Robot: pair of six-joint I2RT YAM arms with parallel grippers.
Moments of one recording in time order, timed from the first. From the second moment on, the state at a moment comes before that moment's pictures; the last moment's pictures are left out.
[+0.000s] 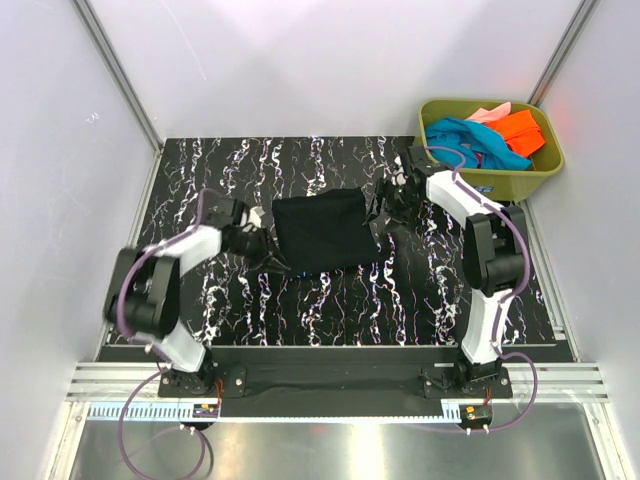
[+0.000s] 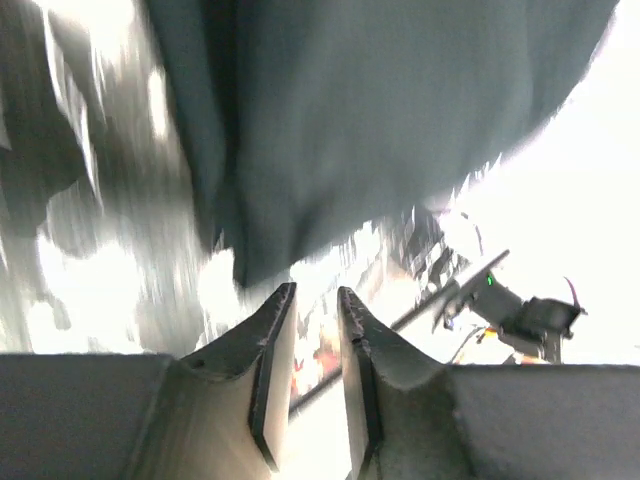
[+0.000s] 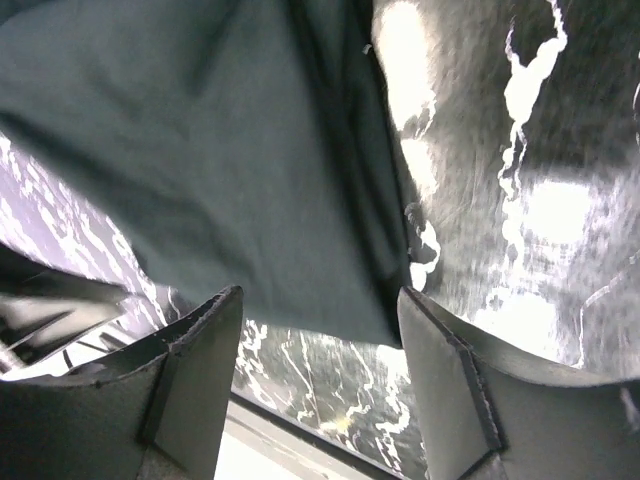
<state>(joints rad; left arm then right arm) -0.21 1.70 0.94 -0.40 0.67 -0.58 0.25 2.02 1.56 -0.72 -0.41 0.50</state>
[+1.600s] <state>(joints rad) -0.13 2.11 1.57 -0.44 0.53 -0.33 0.25 2.41 2.04 -0.60 -0.54 0.24</state>
